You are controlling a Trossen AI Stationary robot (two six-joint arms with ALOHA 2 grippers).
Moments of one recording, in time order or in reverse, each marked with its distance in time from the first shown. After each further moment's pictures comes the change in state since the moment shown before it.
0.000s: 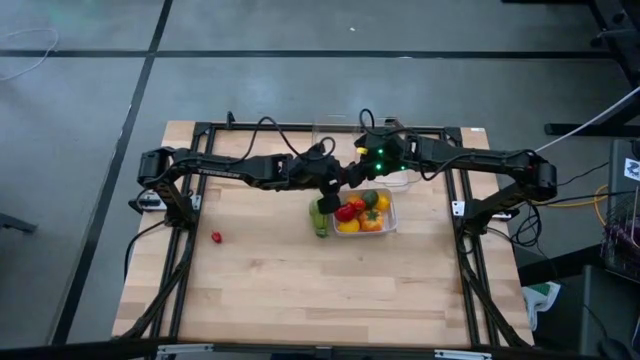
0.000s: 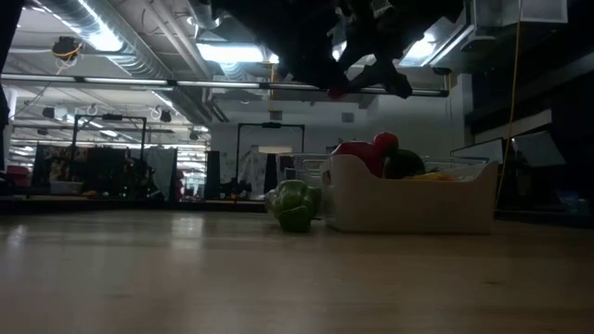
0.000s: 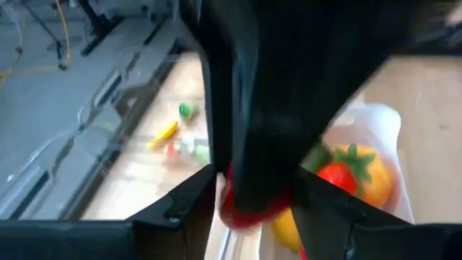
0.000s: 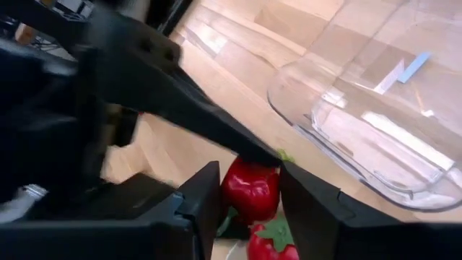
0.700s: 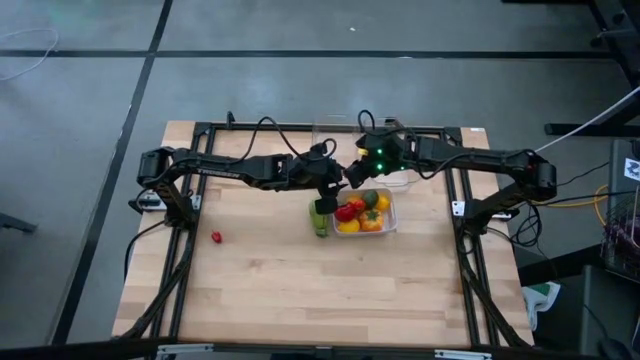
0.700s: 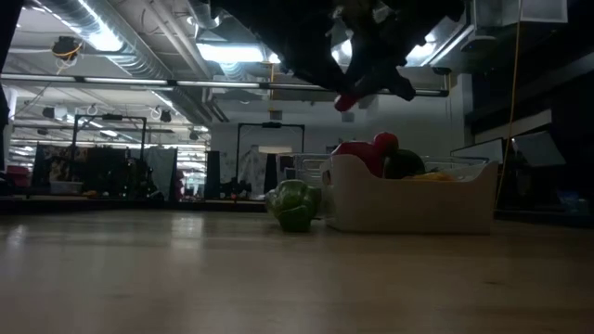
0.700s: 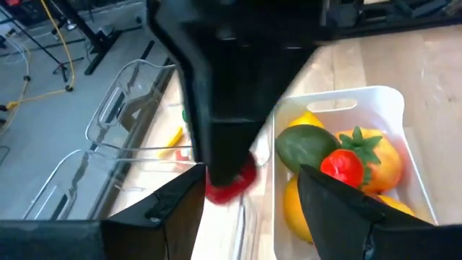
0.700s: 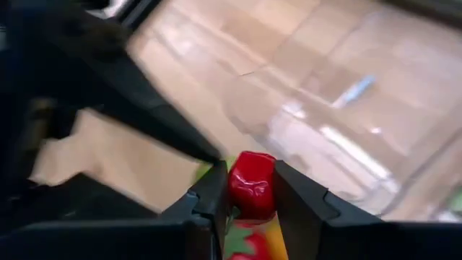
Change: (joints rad) left arm 0.000 -0.002 0.001 -0.011 0.001 0.131; right arm -0.017 0.002 -0.001 -0.051 0.095 -0.117
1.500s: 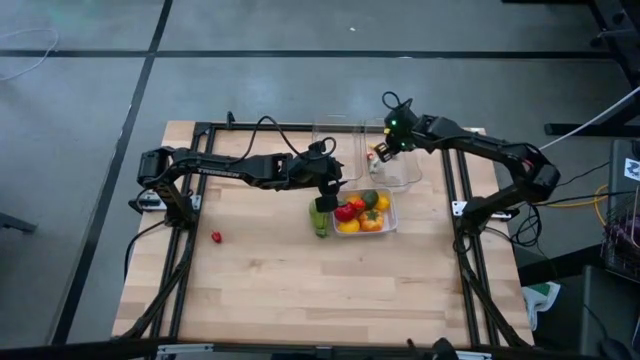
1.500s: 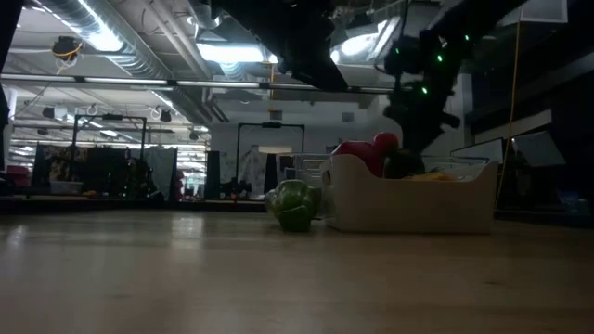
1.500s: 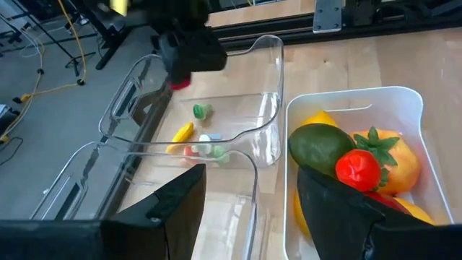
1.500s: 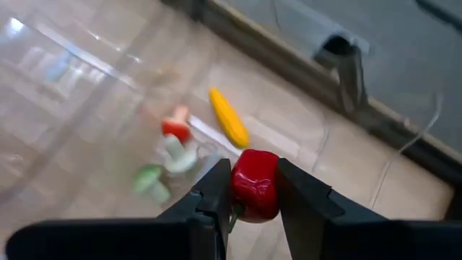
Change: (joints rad) left arm 0.006 0.001 0.000 -0.001 -0.032 -0.015; right arm -0.389 -0.001 -0.140 -0.164 0.253 -0.392
